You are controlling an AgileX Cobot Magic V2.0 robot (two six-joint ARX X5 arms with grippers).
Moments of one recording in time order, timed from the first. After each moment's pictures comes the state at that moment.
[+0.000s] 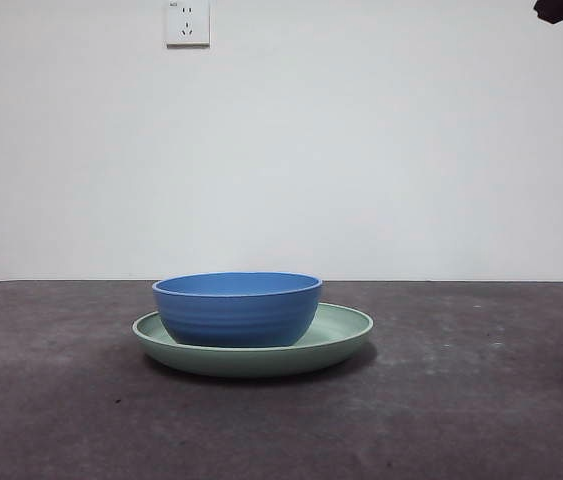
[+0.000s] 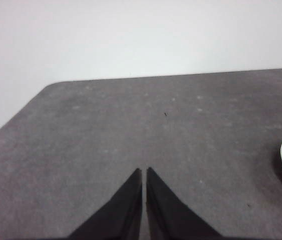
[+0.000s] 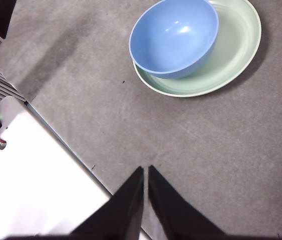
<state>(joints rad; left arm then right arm) 0.01 0.01 0.03 -0.10 0.04 0.06 0.52 0.78 0.91 -0.90 -0.42 0.16</state>
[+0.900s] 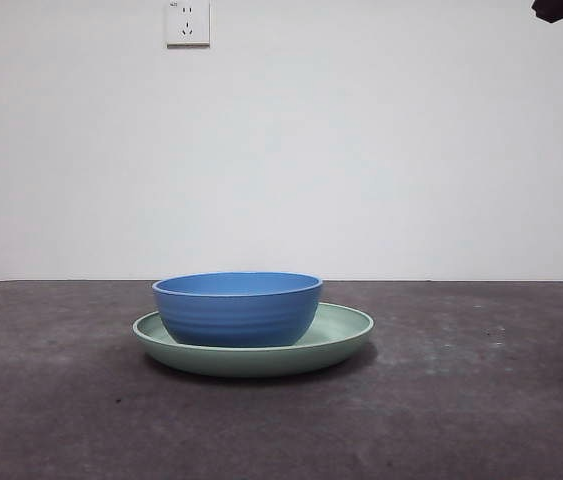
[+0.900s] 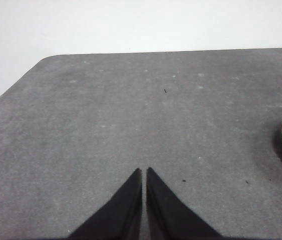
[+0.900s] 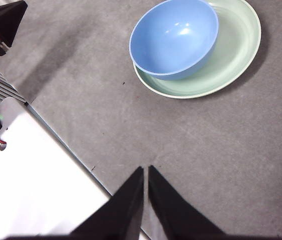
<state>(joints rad) 0.01 0.01 0.03 -0.18 0.04 0.04 0.52 0.78 0.91 -0.90 -0.42 0.16</state>
